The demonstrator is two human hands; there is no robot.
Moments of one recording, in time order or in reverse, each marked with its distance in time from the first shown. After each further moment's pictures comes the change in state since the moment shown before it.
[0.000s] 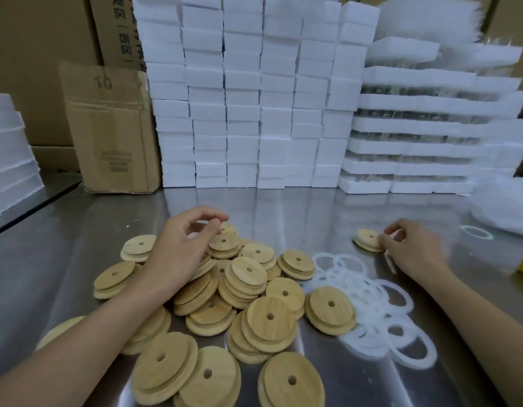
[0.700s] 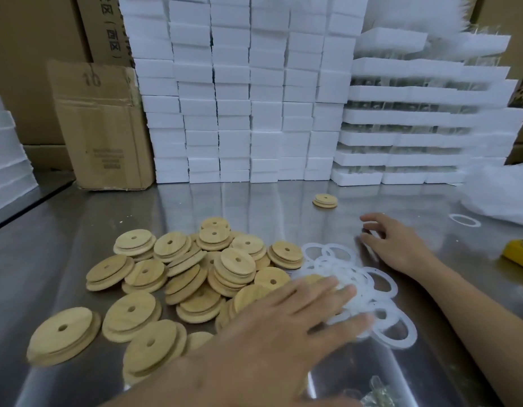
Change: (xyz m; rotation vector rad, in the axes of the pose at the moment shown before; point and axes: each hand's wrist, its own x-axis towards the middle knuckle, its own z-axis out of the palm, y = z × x) left_hand -0.108 0.082 0.085 0.865 -0.726 0.703; right_hand -0.008 0.006 -0.003 0.062 -0.277 -0.081
